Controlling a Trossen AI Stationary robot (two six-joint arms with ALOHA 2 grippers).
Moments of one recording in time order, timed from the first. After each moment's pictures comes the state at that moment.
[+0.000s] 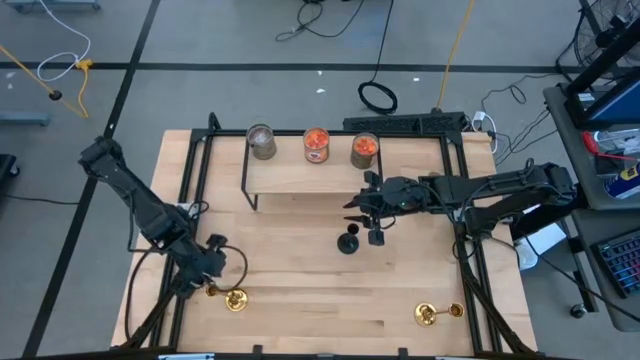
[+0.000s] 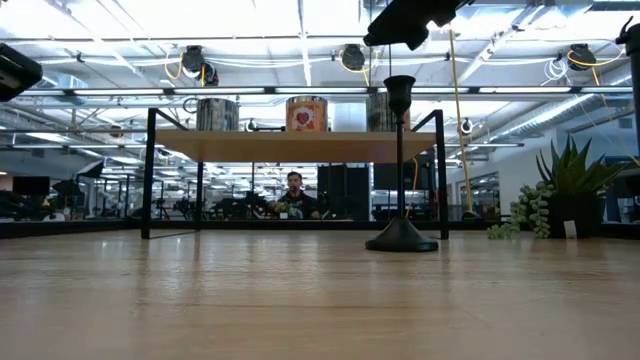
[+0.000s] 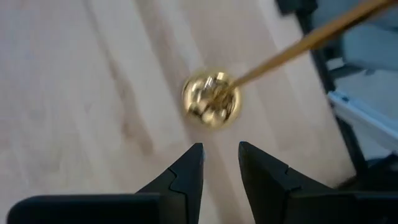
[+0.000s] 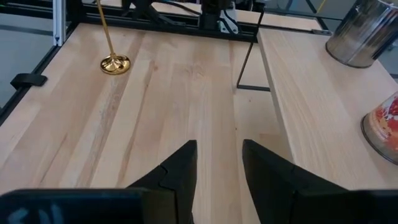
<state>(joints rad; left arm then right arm) -0.77 0.93 0.66 -0.75 0.08 -0.44 0.08 1.28 1.04 -0.27 0.08 -0.05</state>
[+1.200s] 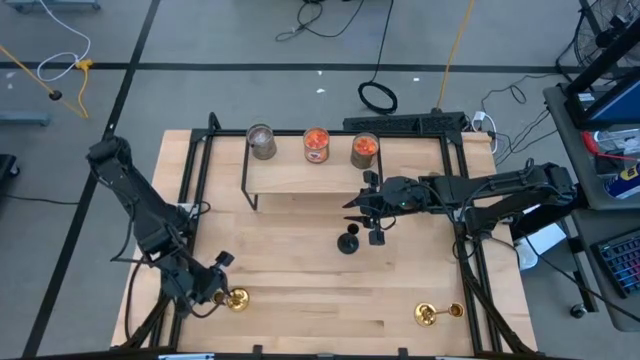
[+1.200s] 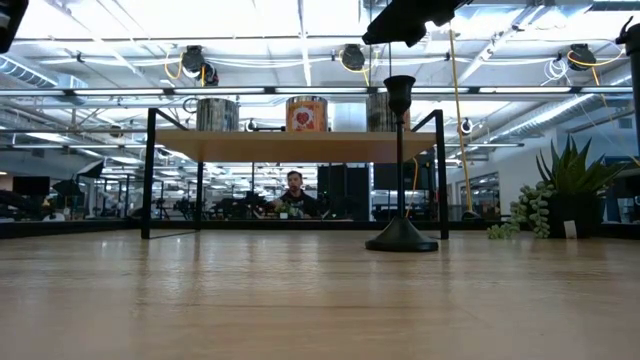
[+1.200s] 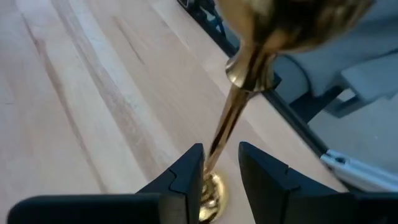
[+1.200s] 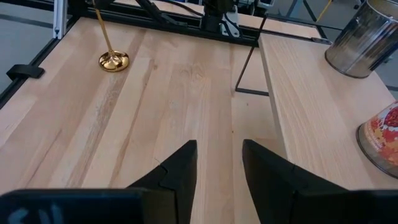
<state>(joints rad) -0.94 1.02 0.64 -0.39 -0.16 -0.30 0.08 1.28 1.04 -0.26 0.08 -0.10</state>
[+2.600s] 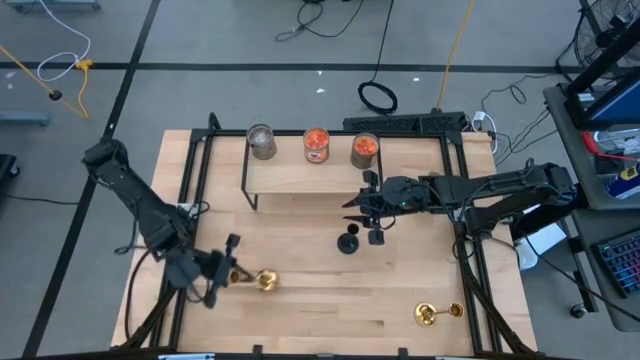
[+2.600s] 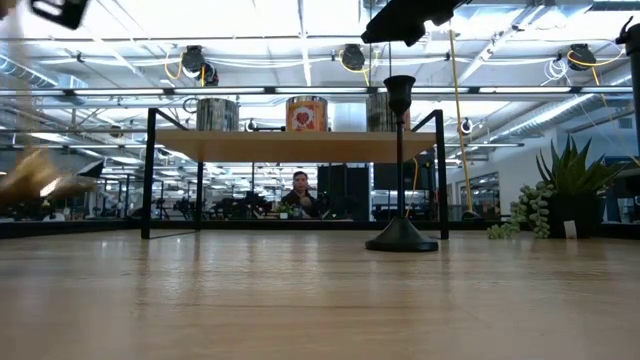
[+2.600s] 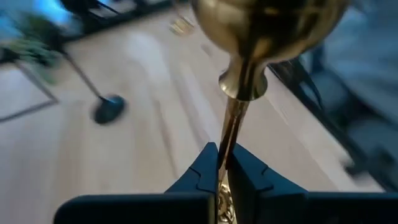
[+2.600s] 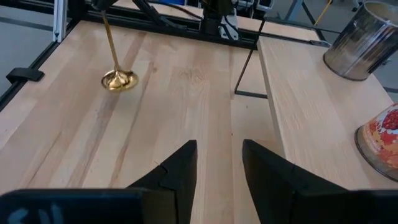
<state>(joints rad) -0.84 1.02 0.64 -0.19 -0.49 -0.16 0.08 1.28 1.04 -0.25 0.08 -0.10</state>
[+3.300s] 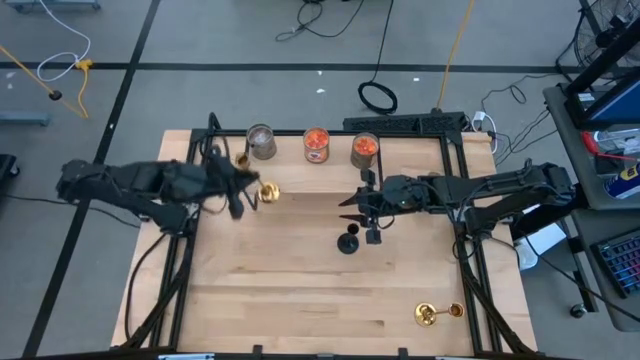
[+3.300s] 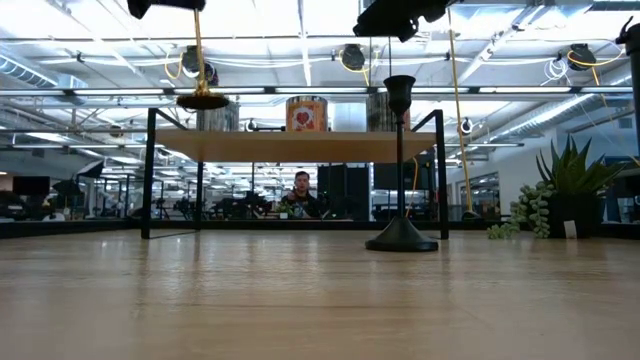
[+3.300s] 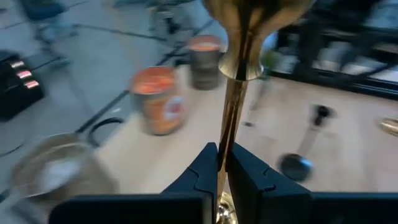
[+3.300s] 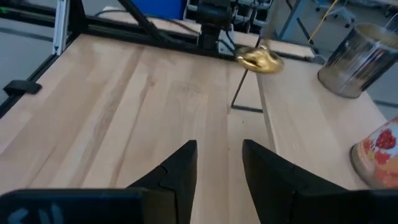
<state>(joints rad) -0.15 0.87 1.00 -0.58 -0.54 -0.23 0.08 1.30 1.04 -0.18 0.08 -0.12</state>
